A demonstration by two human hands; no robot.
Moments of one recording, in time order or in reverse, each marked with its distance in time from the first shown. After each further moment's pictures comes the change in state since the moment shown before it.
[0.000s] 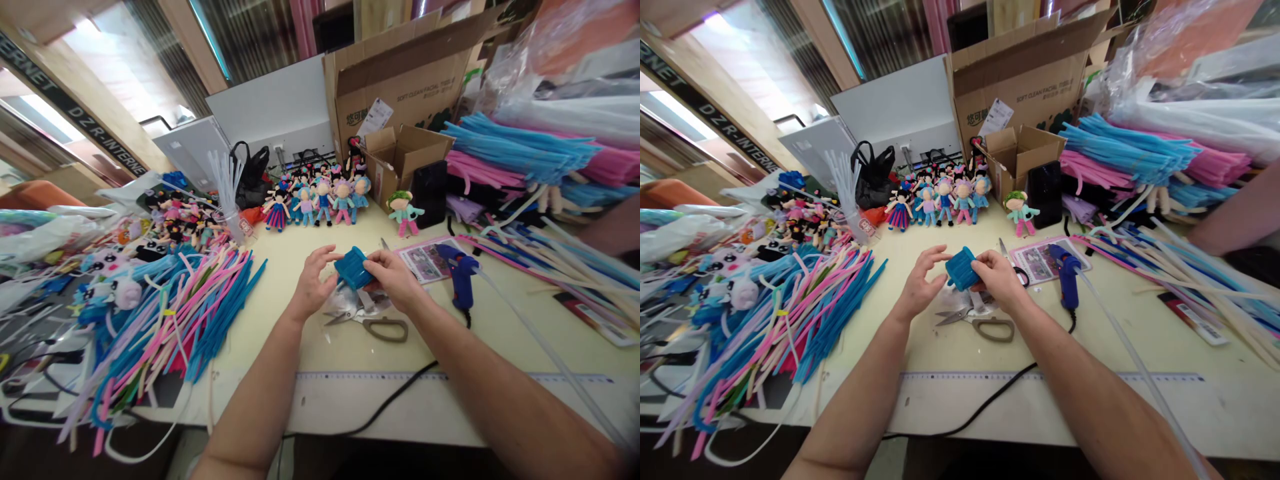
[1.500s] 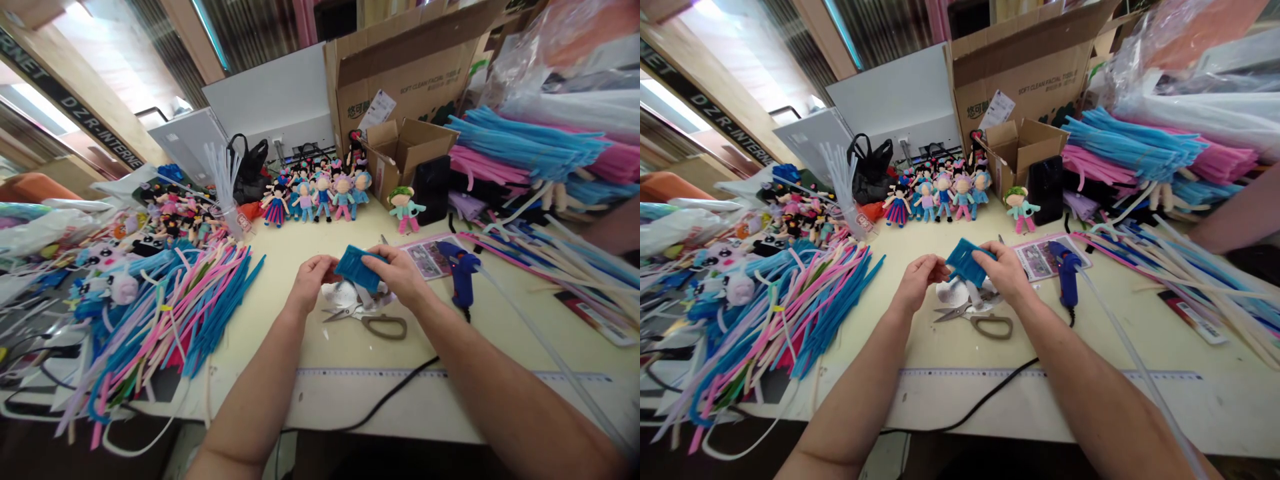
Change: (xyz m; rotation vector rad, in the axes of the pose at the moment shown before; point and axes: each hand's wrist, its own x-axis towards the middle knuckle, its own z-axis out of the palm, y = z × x) left_hand 0.004 -0.010 0.012 -0.593 0.051 -0.548; right_hand 0.002 -0.004 -0.010 -0.199 0.007 -0.183
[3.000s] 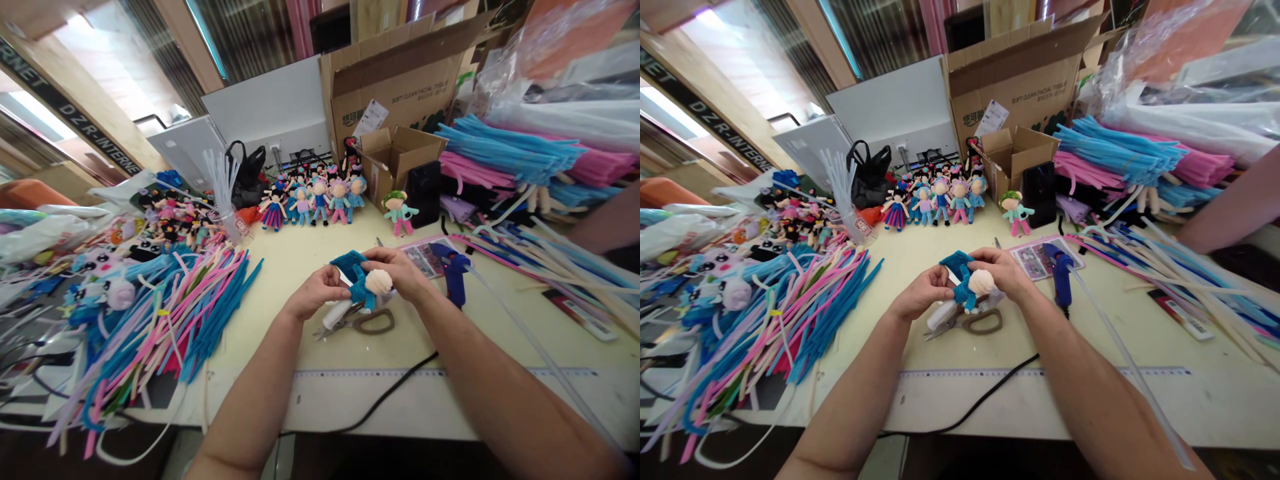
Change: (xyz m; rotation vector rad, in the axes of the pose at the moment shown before) left_hand -0.013 0.009 0.004 -0.090 -0.432 -0.102; right_hand 0.005 -0.004 -0.015 0.218 -0.183 0.100
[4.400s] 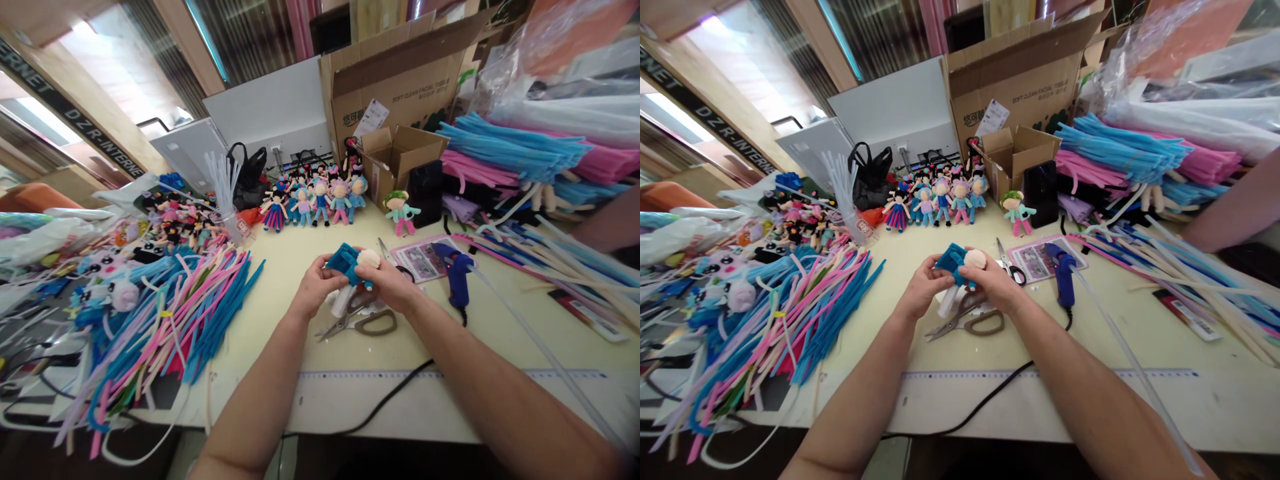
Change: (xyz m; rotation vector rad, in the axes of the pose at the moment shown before) left_hand 0.008 -0.007 -0.002 -0.006 0.279 0.122; right_hand -0.006 0.013 0.019 0.196 -0.069 0.080
